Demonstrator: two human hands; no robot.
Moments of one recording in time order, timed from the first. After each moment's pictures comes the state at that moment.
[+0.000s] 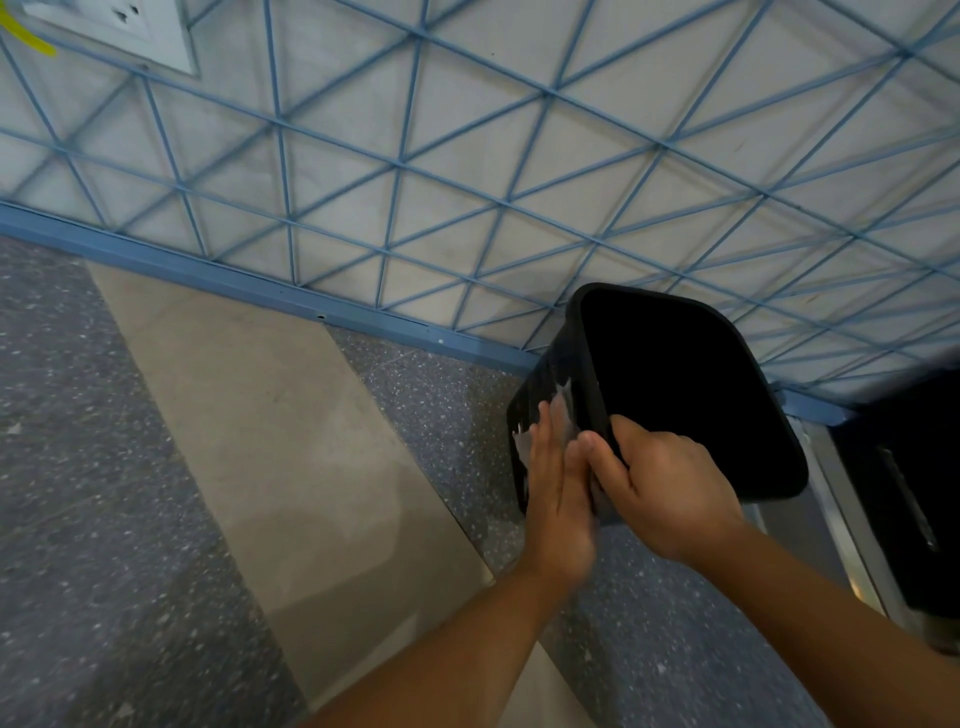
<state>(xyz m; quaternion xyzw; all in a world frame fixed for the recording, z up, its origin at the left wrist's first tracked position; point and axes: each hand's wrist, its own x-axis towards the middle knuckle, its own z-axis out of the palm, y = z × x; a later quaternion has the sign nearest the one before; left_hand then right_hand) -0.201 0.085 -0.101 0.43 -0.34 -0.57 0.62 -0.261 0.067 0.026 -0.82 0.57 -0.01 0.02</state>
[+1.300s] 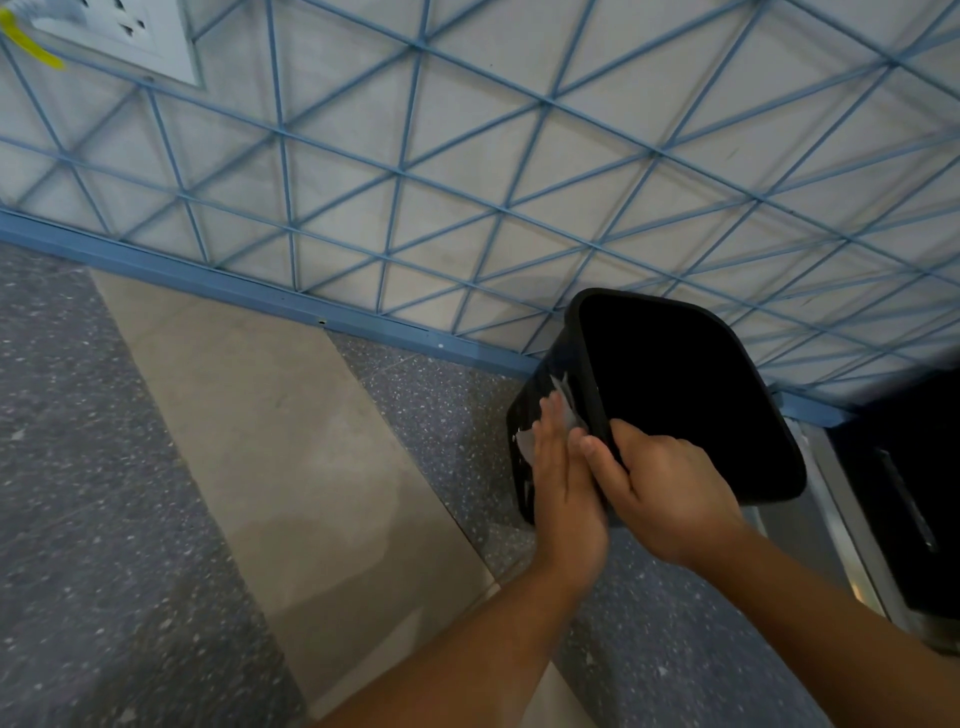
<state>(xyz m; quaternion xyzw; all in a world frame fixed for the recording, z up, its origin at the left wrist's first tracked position) -0.205 0.080 -0.090 0.44 -0.29 -0.56 0.64 -0.263 0.068 0.023 -0.82 0.57 -0.02 0.02</state>
